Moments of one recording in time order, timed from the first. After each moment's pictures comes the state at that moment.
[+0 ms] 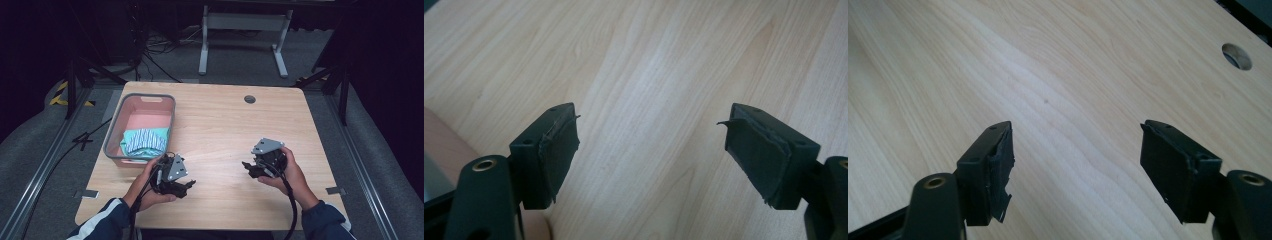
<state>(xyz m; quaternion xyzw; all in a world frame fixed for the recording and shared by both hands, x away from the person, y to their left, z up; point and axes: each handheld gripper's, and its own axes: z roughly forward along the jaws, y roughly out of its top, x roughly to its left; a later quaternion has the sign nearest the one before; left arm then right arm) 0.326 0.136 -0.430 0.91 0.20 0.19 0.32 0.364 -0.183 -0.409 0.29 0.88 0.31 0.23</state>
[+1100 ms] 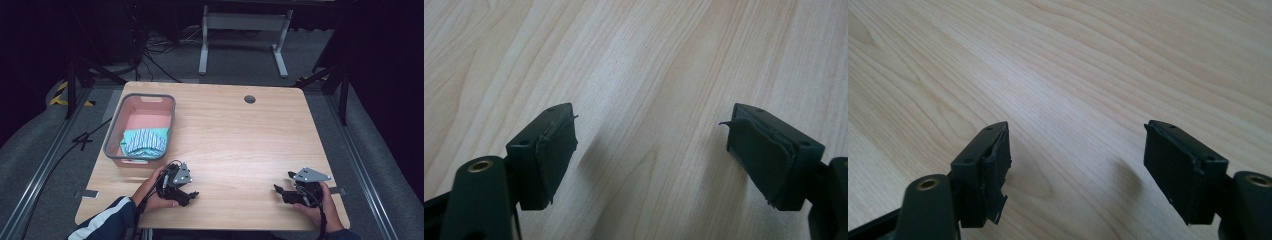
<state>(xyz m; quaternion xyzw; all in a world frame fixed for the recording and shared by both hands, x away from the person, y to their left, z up) 0.335 0.133 -0.473 0.92 0.18 0.11 0.32 0.311 -0.294 -0.480 0.40 0.82 0.36 0.20</state>
